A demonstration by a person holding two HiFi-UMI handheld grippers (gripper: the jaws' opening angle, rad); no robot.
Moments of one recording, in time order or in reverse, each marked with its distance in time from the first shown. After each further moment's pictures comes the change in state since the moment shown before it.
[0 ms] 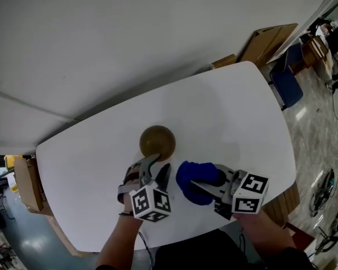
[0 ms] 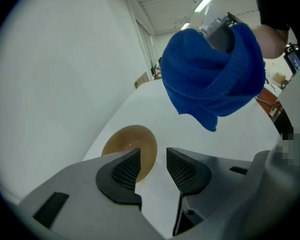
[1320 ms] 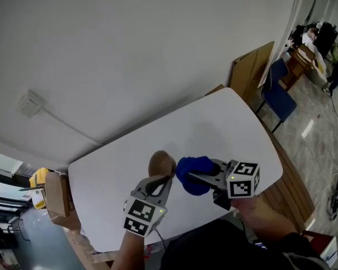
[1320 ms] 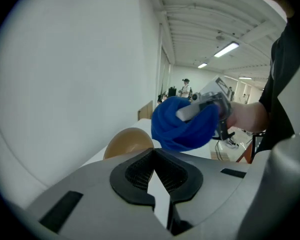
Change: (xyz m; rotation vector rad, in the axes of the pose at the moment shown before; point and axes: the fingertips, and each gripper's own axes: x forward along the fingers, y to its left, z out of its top) left arm -0.190 -0.011 0.118 -0.343 -0.258 -0.112; right arm -0.060 0.103 0.083 -0.093 -0.123 0.073
